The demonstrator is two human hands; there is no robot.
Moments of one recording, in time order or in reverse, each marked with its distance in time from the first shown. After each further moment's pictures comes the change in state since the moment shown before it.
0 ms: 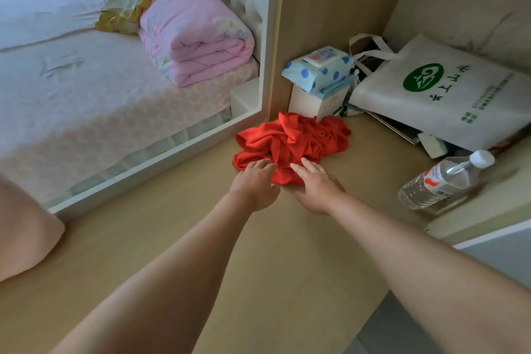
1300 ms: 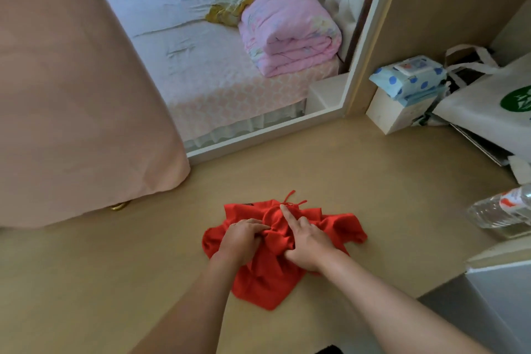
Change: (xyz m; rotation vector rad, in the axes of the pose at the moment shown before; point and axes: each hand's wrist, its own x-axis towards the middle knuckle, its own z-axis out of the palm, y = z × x) left_hand -0.235 -0.101 0.042 -0.169 0.048 -0.243; right_hand -0.127 -0.139 0.093 0.013 -0.299 -0.310
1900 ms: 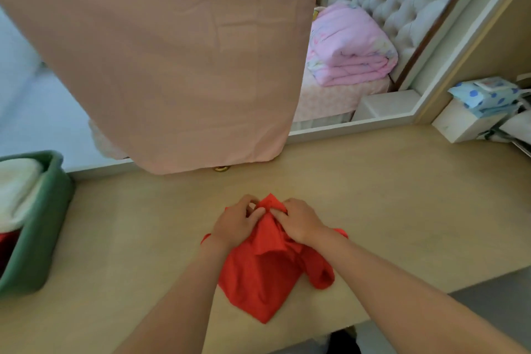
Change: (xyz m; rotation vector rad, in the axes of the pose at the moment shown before) left_hand -0.204 -0.197 -0.088 -0.415 0.263 -0.209; right_hand -0.018 -0.290 0.078 0.130 0.168 -0.129
